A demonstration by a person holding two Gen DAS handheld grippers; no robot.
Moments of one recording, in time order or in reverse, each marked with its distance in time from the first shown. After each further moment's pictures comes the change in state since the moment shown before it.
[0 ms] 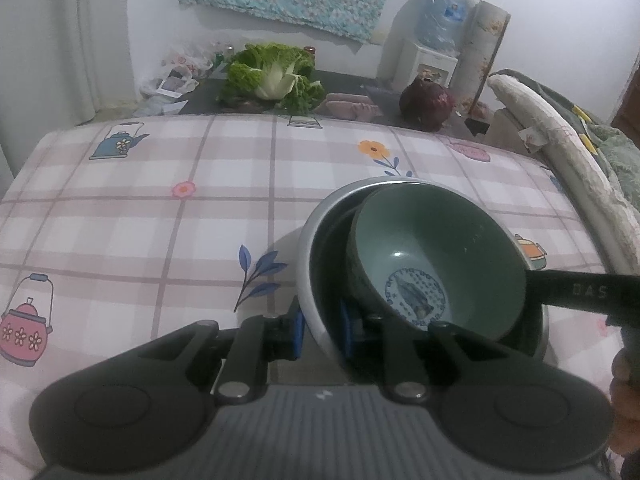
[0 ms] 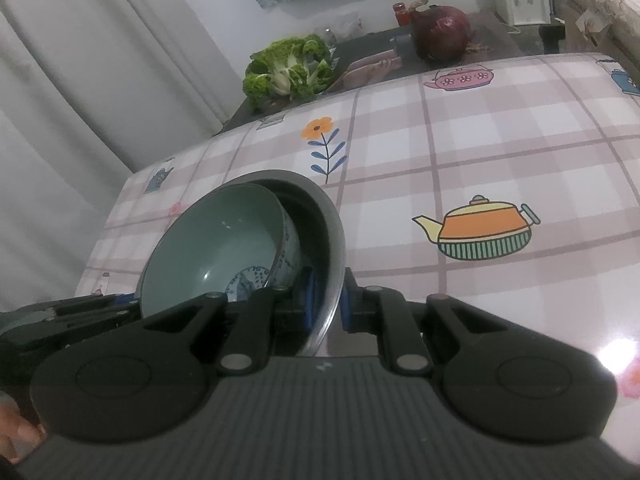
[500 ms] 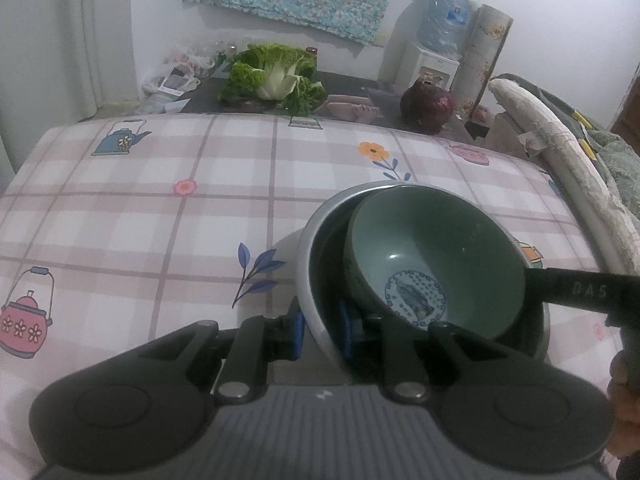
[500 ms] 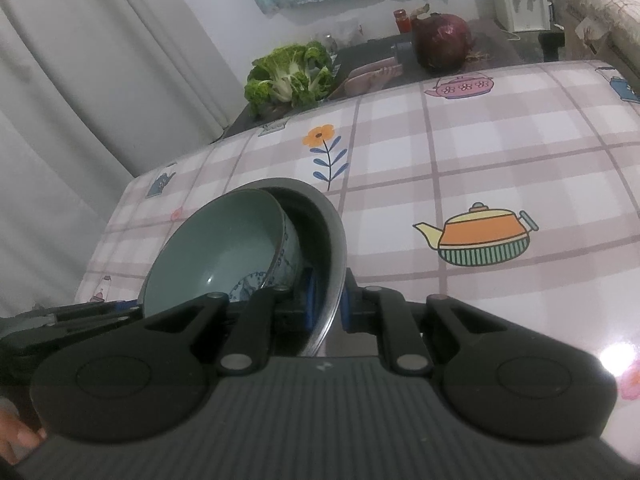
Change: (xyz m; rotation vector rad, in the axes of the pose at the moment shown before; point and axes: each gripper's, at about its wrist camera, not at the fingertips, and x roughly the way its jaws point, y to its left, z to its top) left arm -0.002 0.001 0.000 -0.013 -0.002 -0.003; right arm -0.004 0.002 0.001 -0.006 -0.021 -0.002
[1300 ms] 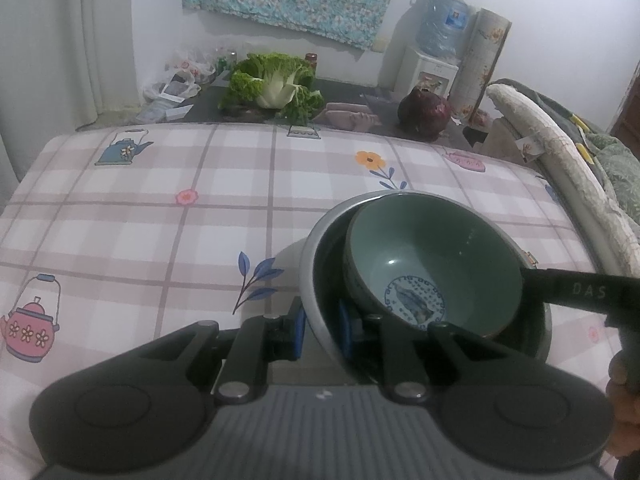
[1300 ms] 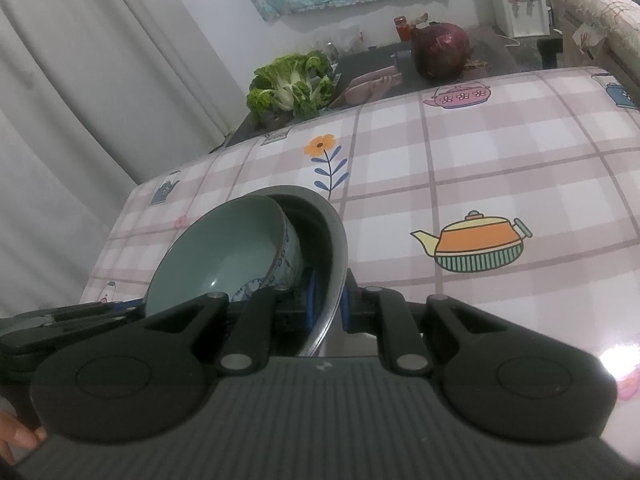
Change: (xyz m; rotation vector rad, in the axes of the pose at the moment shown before) left arm -0.009 -0.004 0.004 0.006 -0.017 0.005; right arm -0.009 0.000 0.001 0.001 -0.023 0.006
